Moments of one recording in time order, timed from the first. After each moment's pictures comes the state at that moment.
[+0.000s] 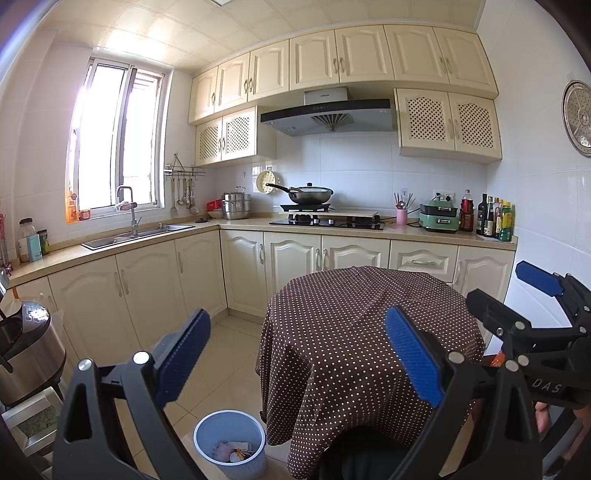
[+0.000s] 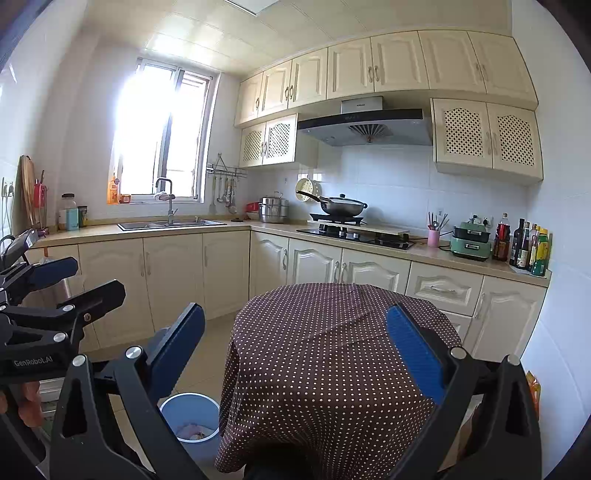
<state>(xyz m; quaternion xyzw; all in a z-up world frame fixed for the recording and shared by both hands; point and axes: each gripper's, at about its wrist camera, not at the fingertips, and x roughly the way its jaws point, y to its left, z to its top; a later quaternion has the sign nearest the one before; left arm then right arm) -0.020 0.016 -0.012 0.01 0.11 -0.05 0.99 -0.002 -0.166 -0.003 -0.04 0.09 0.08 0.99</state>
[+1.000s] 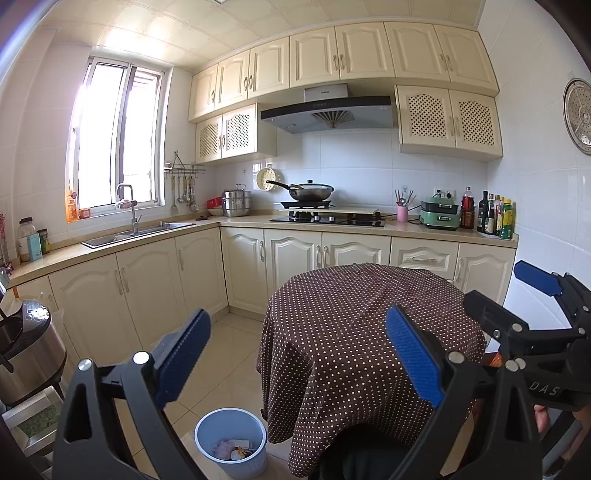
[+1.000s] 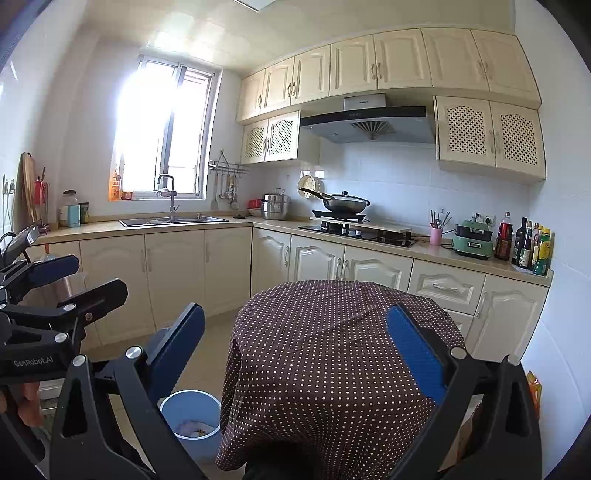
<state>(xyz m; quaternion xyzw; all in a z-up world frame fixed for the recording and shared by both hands) -0.019 0.015 -0.018 0.02 0.12 -0.05 0.99 0.001 -0.161 -0.003 -0.05 0.10 0.08 0.99</state>
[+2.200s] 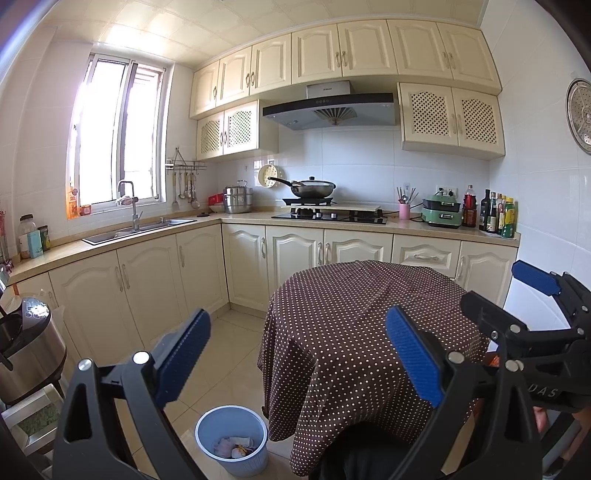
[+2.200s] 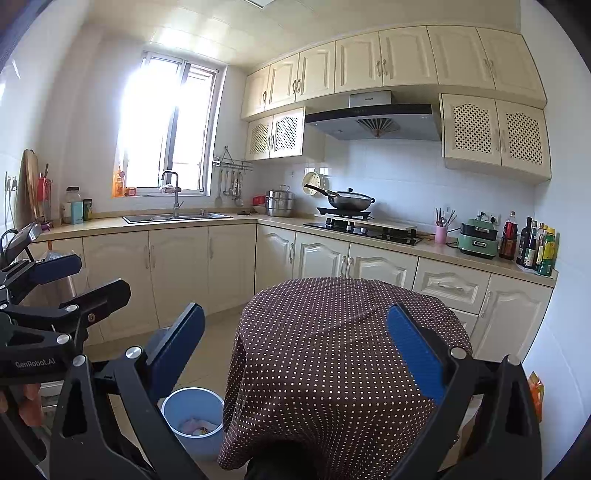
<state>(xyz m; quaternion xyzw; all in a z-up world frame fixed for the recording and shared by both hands) -0.009 0.019 -0.021 0.01 0.12 -0.04 0.99 0.014 -0.152 -0.005 -0.05 0.11 0.09 0.99</state>
